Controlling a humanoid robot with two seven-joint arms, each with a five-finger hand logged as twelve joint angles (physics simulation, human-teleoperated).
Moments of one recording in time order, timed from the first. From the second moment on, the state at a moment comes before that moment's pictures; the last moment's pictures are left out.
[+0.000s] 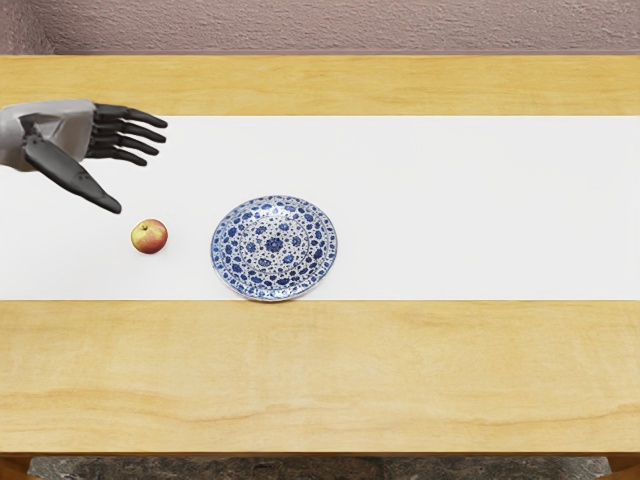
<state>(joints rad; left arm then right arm) -1.12 1.03 -0.26 -1.27 0.35 -0.61 0.02 -0.07 0.00 0.07 0.27 0.14 -0.08 -0.42</state>
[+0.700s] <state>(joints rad) -1.08 1.01 -0.23 -1.42 0.77 -0.18 0.35 -0.07 0.00 0.07 0.27 0.14 -0.08 -0.42</state>
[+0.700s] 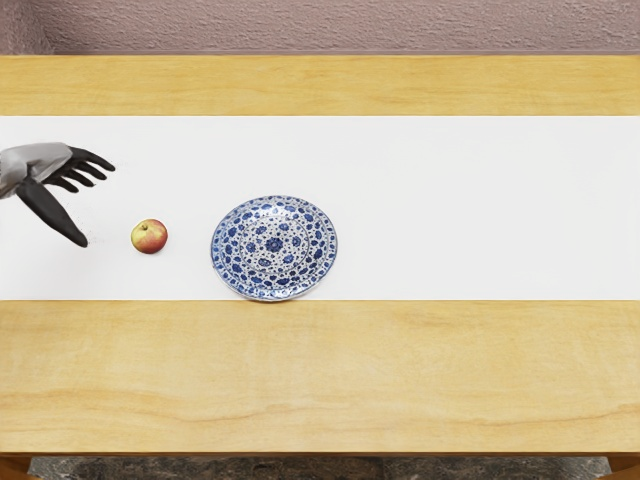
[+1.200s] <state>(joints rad) -1.22 0.83 0.00 -1.30 0.87 -0.03 0.59 -0.07 0.00 0.07 0.27 0.14 -0.08 -0.42</state>
